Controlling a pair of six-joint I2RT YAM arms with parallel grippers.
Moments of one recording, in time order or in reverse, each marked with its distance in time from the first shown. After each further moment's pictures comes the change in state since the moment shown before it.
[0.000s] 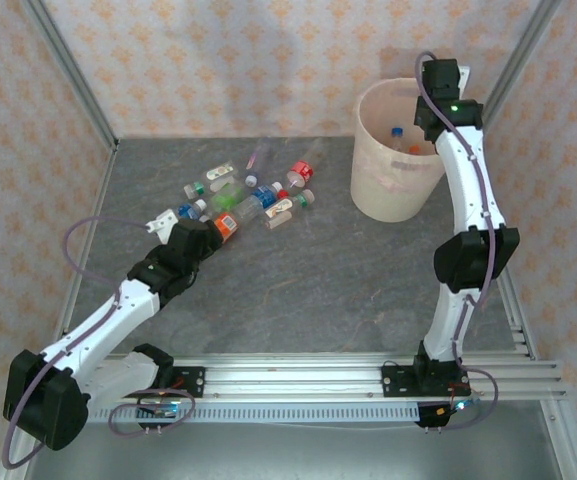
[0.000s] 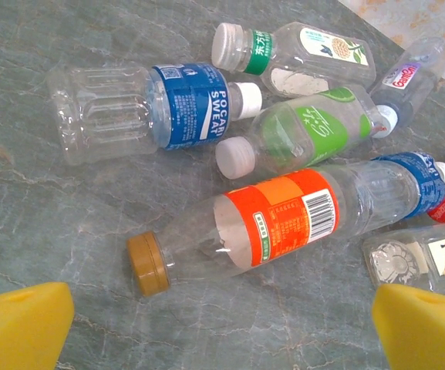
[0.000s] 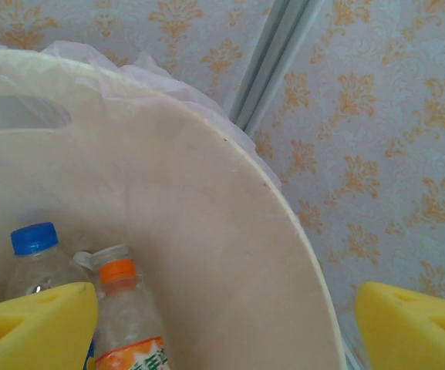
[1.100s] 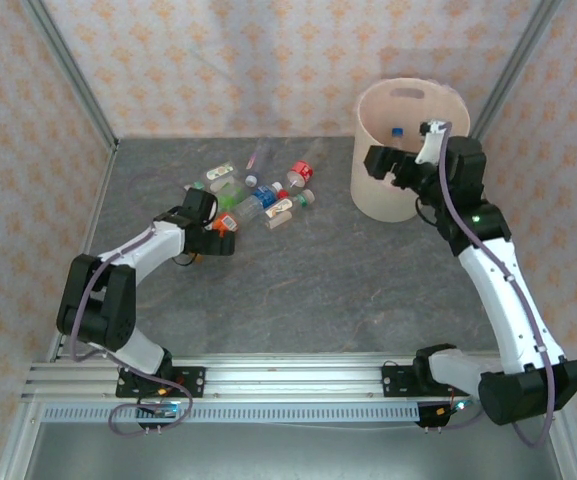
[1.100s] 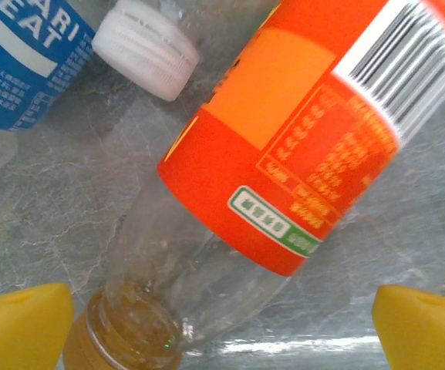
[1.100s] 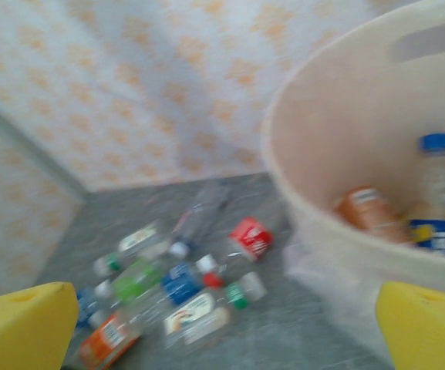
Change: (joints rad) left arm 0.186 0.555 0.270 -0.106 0.366 0.686; right arm 0.140 -0.838 -0.991 0.556 -0.848 0.250
